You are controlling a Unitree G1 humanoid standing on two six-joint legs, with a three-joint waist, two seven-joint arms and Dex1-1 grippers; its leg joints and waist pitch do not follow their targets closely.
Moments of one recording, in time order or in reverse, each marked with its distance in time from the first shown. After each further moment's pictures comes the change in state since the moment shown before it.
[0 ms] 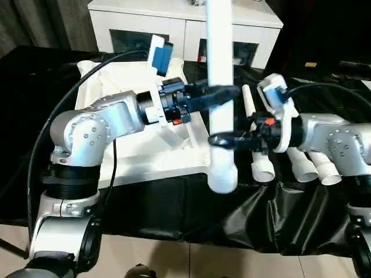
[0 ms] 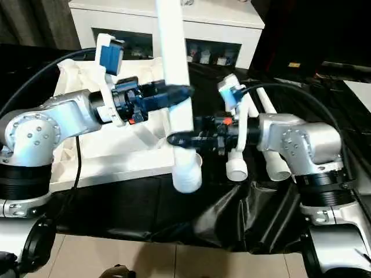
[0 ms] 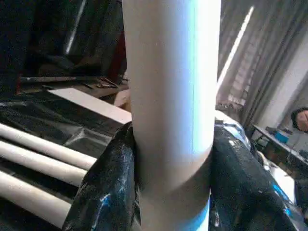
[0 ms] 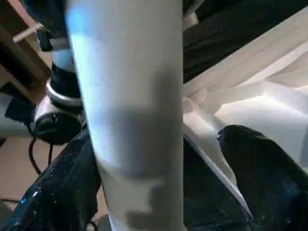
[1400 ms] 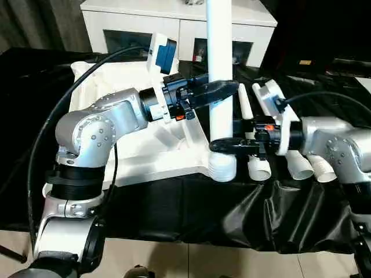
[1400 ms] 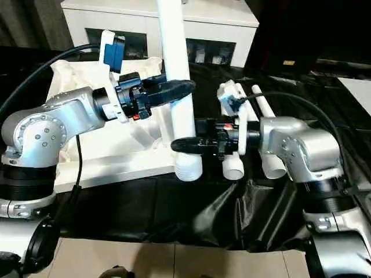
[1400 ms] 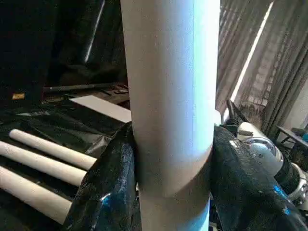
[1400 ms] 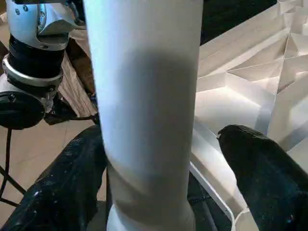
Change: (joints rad) left arm -0.001 -0.034 0.011 -0.003 0.077 -0.058 0.058; right arm 0.038 -0.012 0.013 -0.007 -0.089 -0.123 -0.032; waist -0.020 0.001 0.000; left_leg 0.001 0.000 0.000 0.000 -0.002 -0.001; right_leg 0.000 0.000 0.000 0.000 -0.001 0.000
